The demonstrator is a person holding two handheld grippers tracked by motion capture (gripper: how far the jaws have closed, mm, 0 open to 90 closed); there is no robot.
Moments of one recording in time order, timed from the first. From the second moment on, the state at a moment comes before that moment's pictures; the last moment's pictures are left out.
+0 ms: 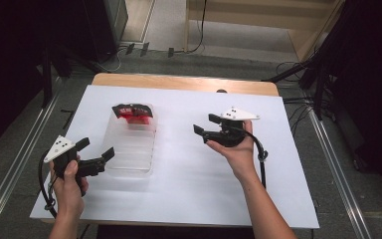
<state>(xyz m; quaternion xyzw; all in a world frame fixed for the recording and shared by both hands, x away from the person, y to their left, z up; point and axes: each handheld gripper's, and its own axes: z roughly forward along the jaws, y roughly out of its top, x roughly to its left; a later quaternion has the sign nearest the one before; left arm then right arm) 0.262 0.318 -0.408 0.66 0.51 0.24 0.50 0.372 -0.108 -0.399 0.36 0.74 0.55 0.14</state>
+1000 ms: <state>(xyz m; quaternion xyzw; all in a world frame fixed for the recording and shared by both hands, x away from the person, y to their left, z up) 0.262 0.318 -0.411 0.66 0.51 0.24 0.50 0.328 -0.208 -0.433 0.45 0.69 0.54 0.18</state>
